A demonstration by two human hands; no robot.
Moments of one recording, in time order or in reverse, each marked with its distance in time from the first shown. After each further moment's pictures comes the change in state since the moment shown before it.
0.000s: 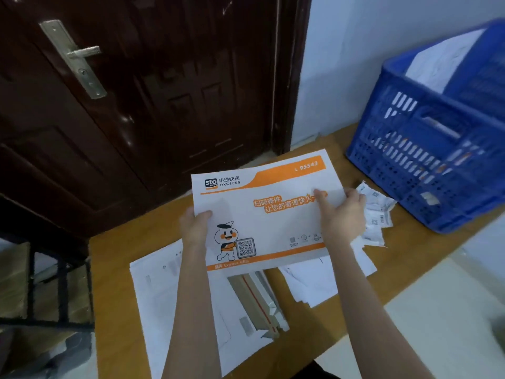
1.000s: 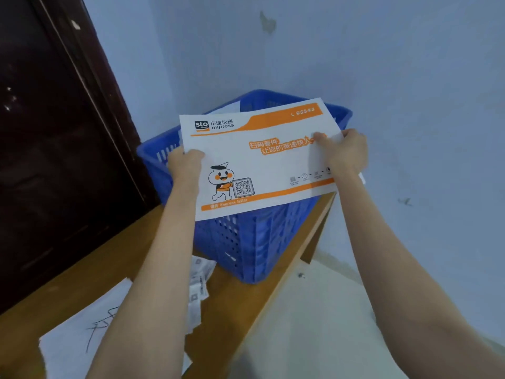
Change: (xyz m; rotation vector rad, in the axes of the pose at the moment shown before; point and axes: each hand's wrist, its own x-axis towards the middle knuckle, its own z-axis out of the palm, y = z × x) left_hand -0.198 0.151 0.498 -0.015 -0.443 0.423; right_hand 0.399 0.122 -0.363 0.153 0.378 0.042
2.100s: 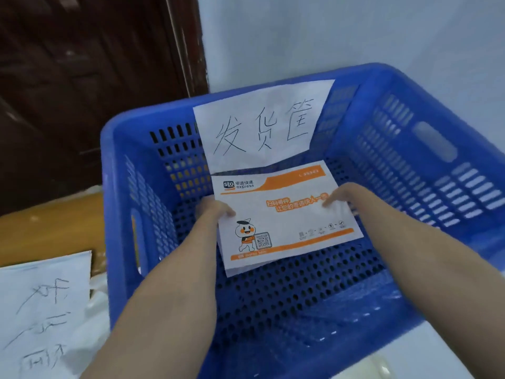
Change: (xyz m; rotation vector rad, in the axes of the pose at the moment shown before) left_hand 0.210 -0.223 0.095 0.347 0.166 -0.836; right_hand 0.230 0.055 0.334 -0.997 -1.261 0.083
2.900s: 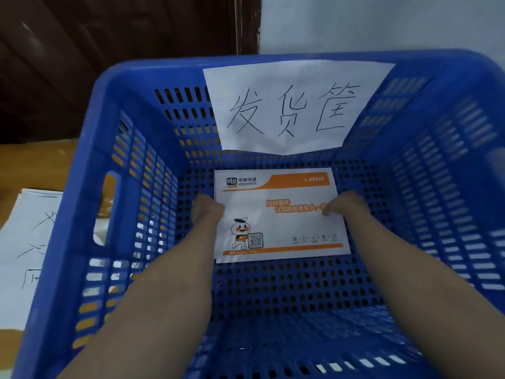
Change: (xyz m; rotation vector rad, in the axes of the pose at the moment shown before) left_hand -0.002 -0.037 0.032 0.236 0.270 -0.189; right_hand 0.103 -0.019 0.026 -0.253 -0.025 -0.096
